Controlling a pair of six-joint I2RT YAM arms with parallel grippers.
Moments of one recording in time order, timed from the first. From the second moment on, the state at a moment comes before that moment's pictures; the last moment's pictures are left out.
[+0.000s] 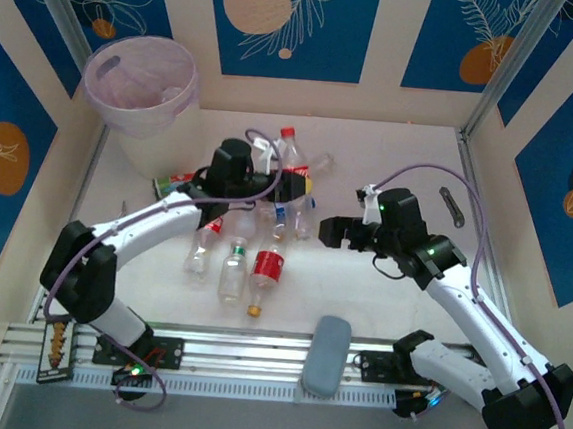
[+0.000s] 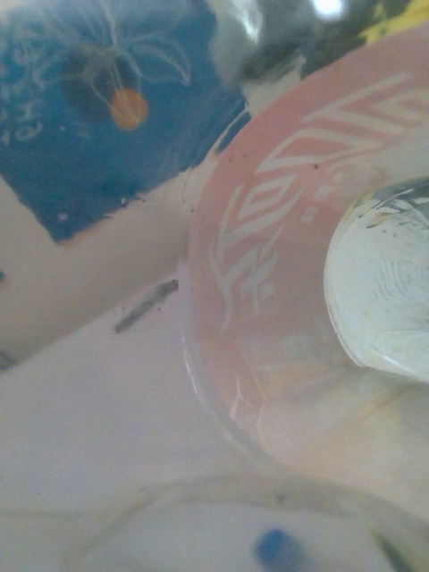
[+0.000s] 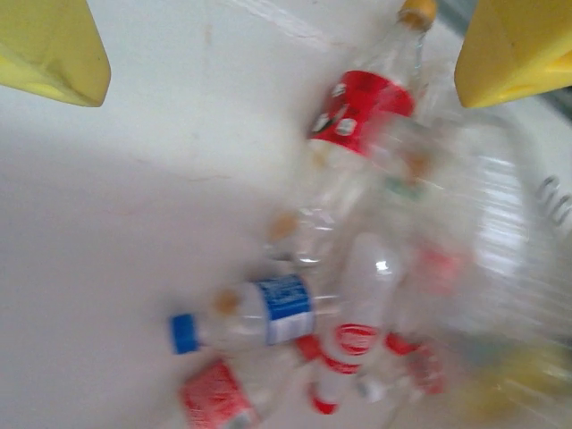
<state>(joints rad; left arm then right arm) -0.61 1.53 1.18 0.02 0.55 -0.63 0.49 0.96 0.90 -0.69 -0.20 0.46</state>
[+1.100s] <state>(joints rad) 0.16 1.77 1.95 -0.39 0.19 -0.34 0.43 0.84 0.80 -0.86 -0.11 0.61</state>
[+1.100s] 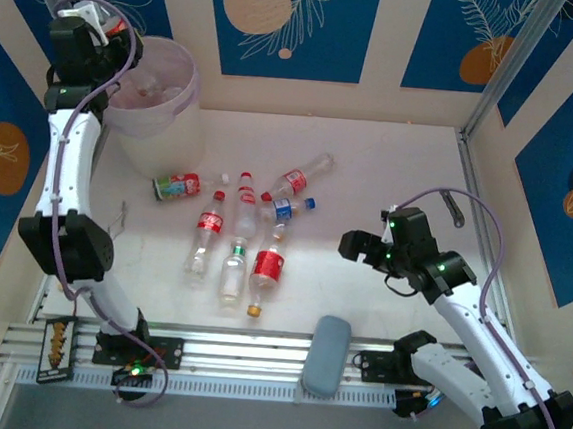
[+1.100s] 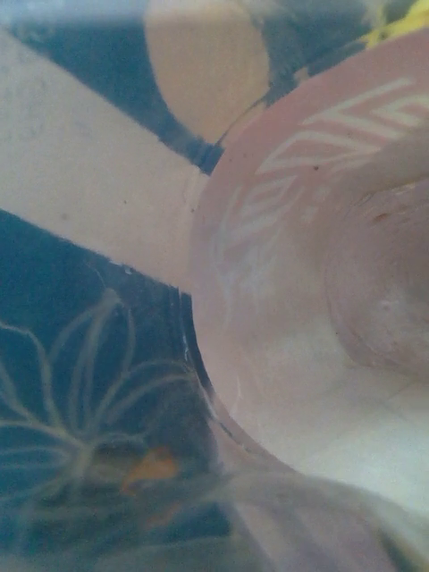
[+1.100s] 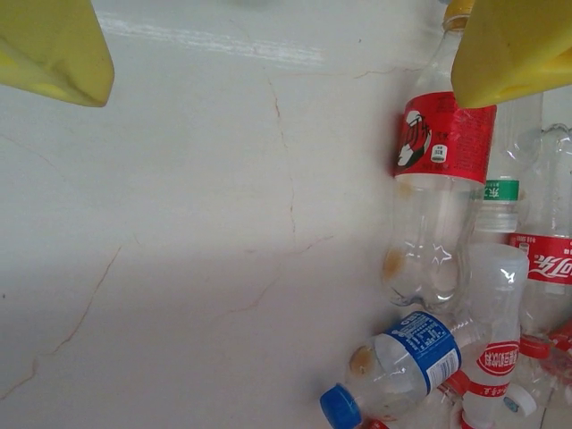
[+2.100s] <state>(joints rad) 0.16 2.05 2.04 -0.63 0.33 -0.22 0.43 0.85 0.73 -0.82 -0.11 0.64</state>
